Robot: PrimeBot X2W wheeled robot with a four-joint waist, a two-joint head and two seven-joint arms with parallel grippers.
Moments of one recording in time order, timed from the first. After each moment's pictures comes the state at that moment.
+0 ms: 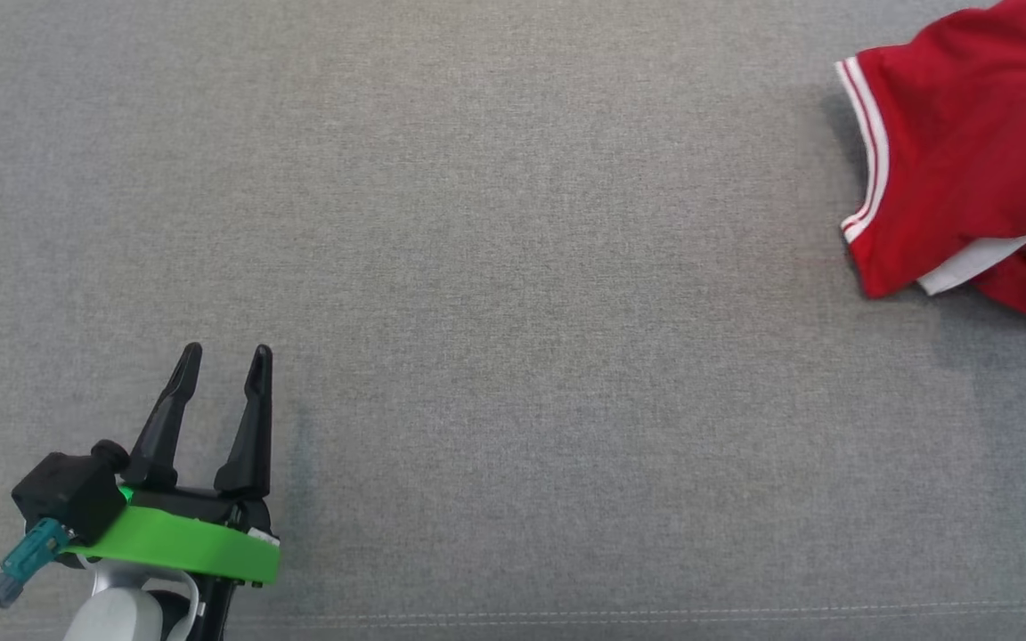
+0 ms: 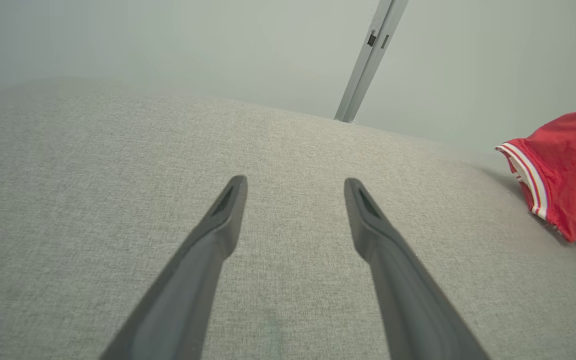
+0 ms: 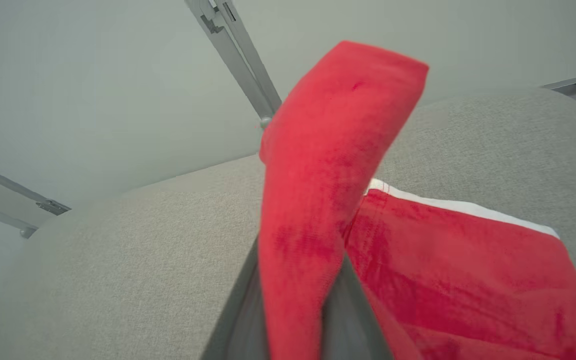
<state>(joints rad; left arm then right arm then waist) -0.05 0.14 -0.15 0.04 -0.51 -0.12 -0.25 -0.57 -0.51 0.13 0.27 0.85 -0.02 0.39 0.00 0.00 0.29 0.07</state>
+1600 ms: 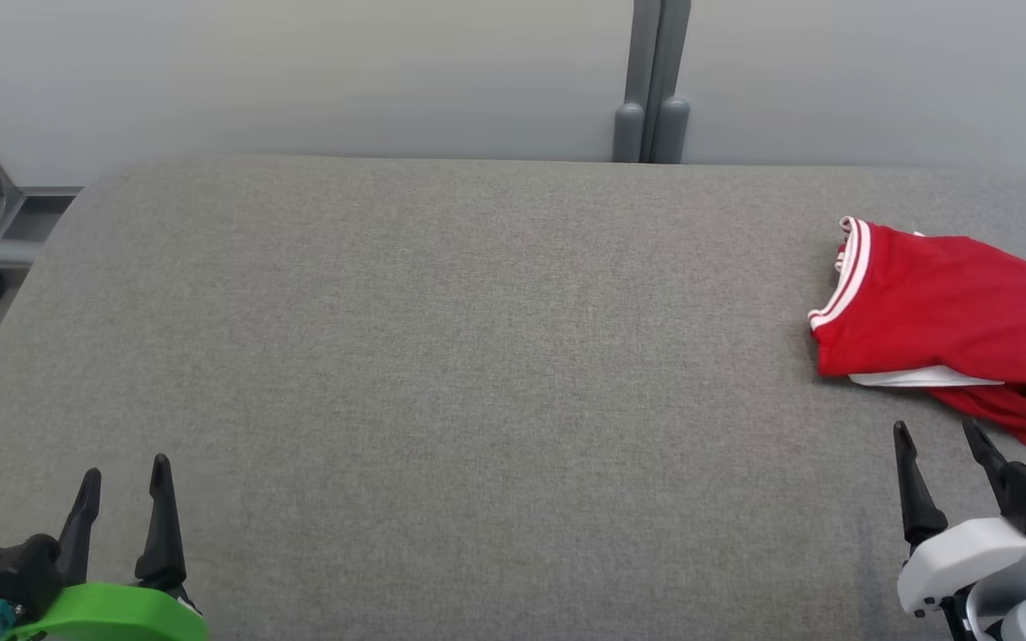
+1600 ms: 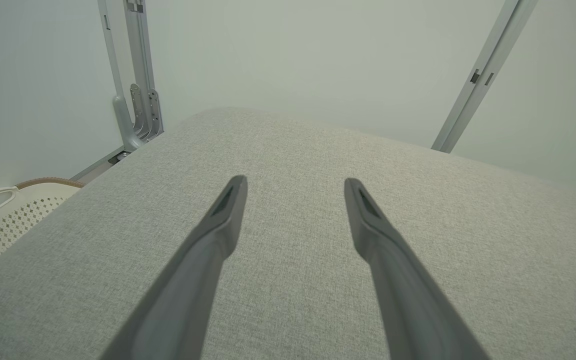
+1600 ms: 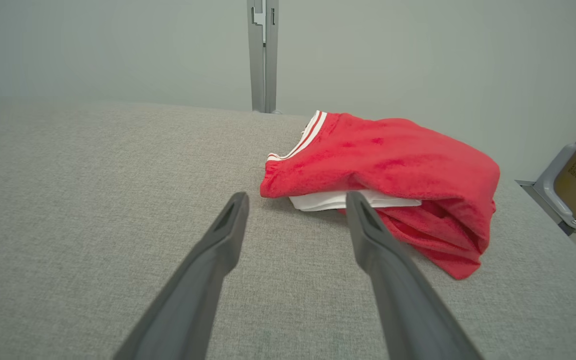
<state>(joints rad) 0.05 0.15 -0.01 0.22 -0.45 -0.03 -0.25 0.08 -0.30 0.19 0.24 0.28 -0.12 -0.24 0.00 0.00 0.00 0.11</state>
